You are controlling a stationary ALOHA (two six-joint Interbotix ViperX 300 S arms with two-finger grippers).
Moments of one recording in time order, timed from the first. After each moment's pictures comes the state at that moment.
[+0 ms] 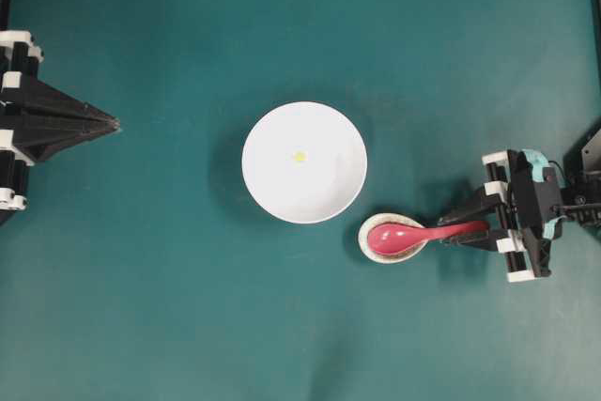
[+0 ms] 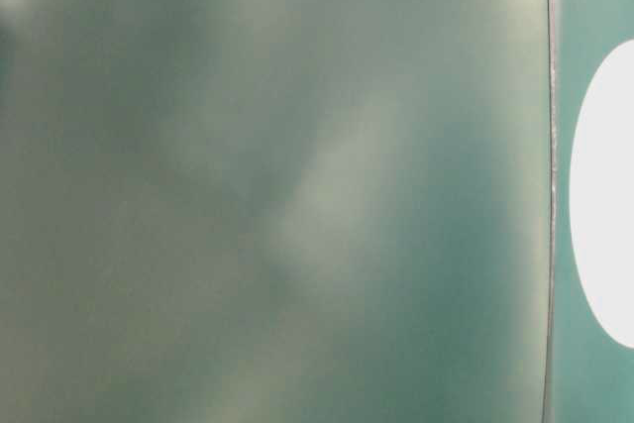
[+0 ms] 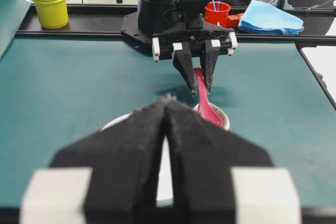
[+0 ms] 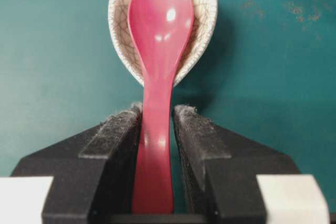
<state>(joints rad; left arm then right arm) 0.00 -0.96 1.18 0.01 -0.24 -0.01 0.32 -0.08 1.35 0.22 -0.77 0.00</state>
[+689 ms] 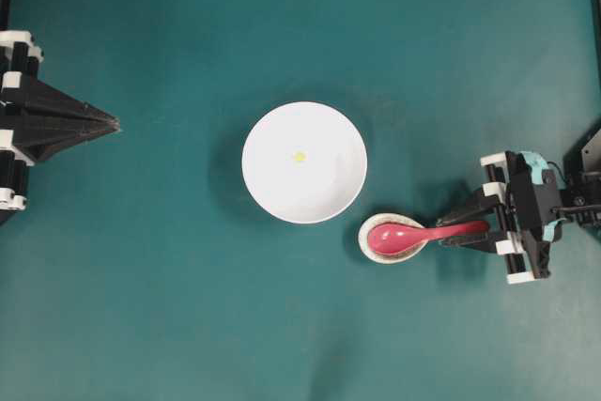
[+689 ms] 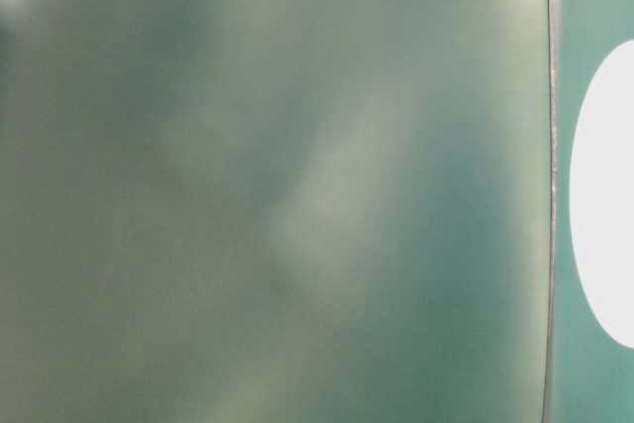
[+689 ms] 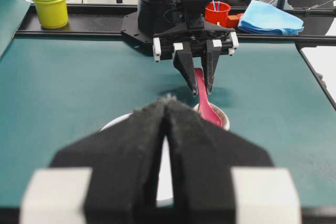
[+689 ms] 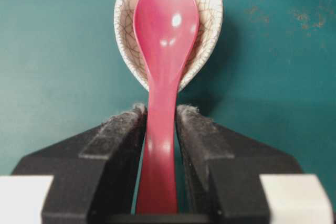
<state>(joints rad) 0.00 -0.96 1.18 0.01 -0.24 -0.01 0.32 -0.08 1.34 0.21 -0.77 0.00</state>
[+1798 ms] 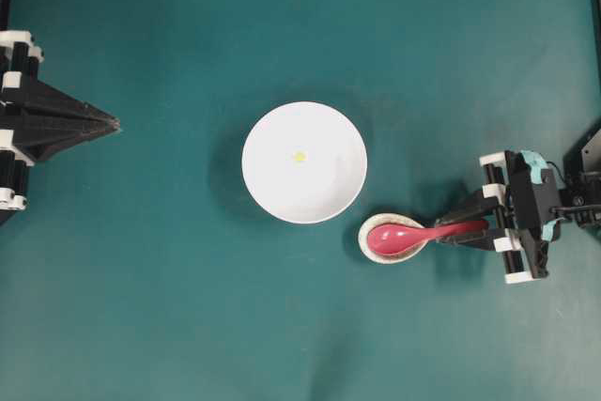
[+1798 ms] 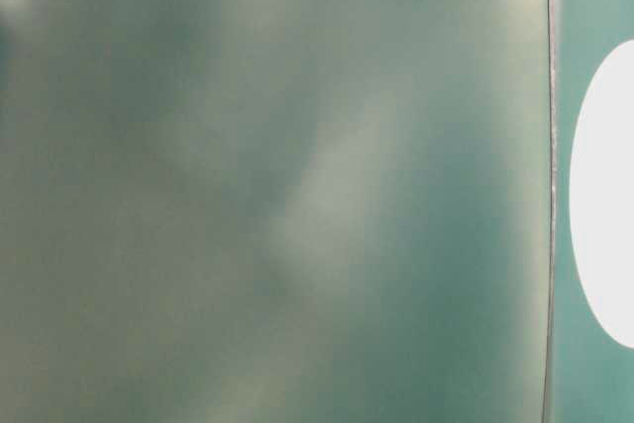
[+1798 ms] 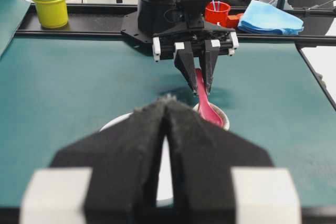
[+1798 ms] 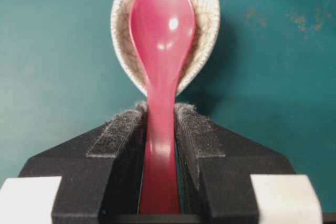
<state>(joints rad) 0.00 -0.96 1.18 0.01 -0.24 -0.01 0.32 -0.08 1.34 0.22 -0.77 -0.01</state>
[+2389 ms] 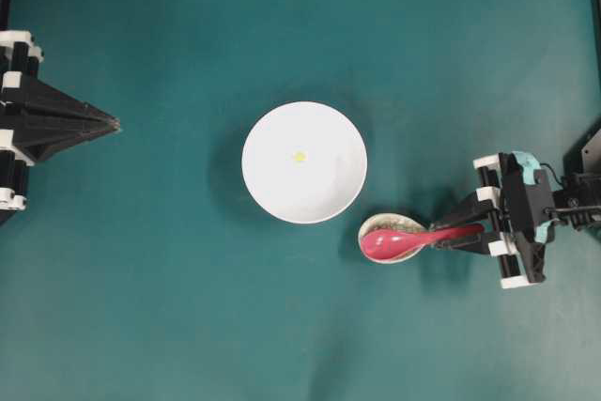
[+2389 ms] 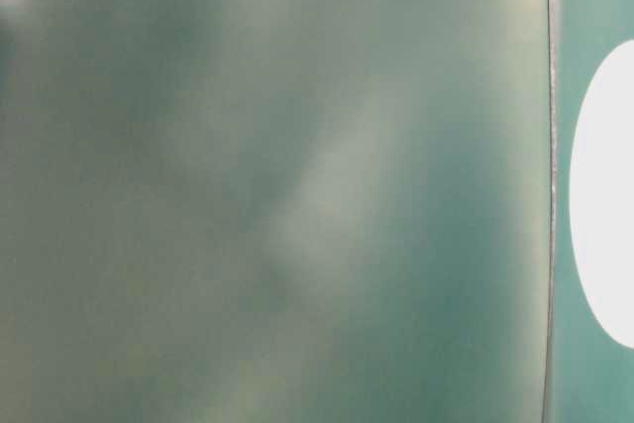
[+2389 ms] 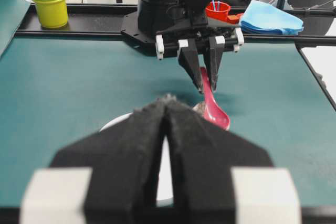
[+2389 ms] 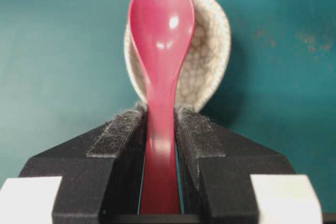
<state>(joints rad) 0.00 -0.96 1.18 0.01 -0.24 -0.01 0.31 -0.17 1.29 0.22 -0.63 -0.01</state>
